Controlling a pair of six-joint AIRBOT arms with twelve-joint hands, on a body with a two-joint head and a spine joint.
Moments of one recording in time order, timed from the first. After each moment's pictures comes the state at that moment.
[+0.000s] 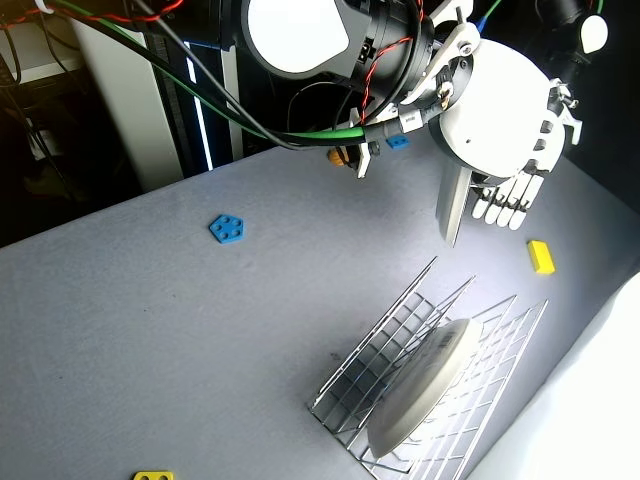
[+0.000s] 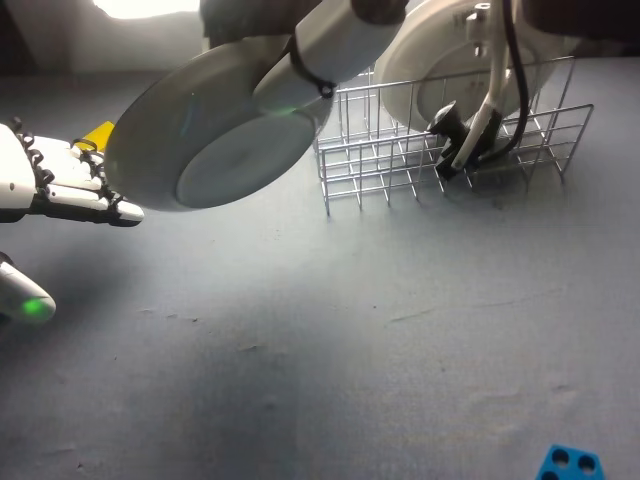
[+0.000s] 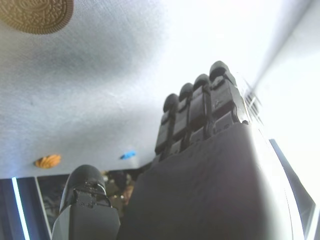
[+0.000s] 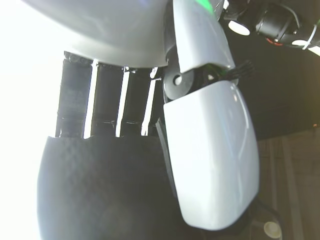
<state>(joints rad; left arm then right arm) 0.61 -1.05 1.81 1.45 -1.01 -0.26 0.07 -1.27 1.14 -0.23 -0.08 -0.08</state>
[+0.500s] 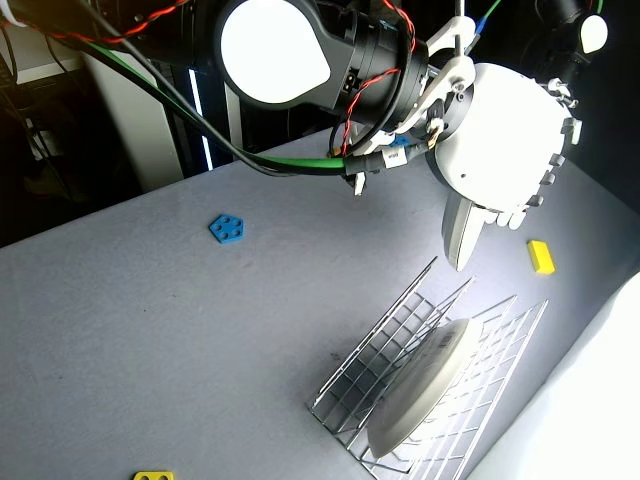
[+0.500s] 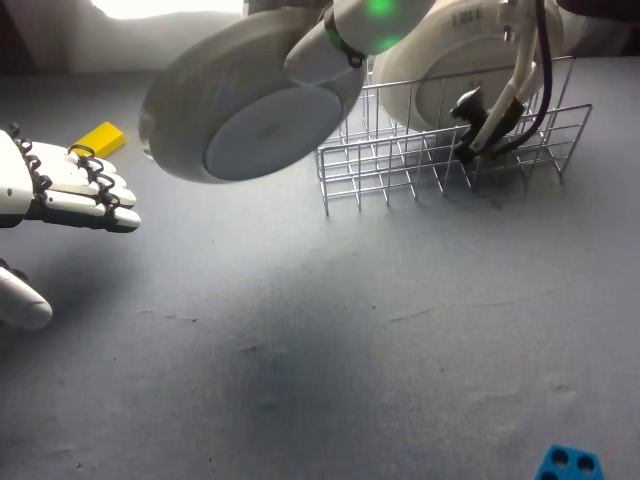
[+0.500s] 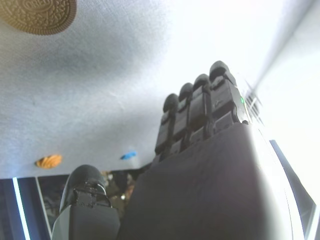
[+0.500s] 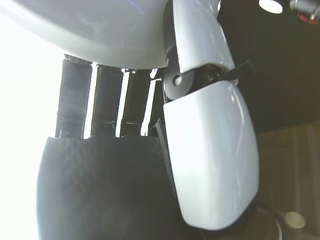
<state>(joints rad) 0.62 -1.05 1.81 1.45 -1.01 -0.26 0.06 -1.25 1.18 -0.16 -0.08 -0.04</state>
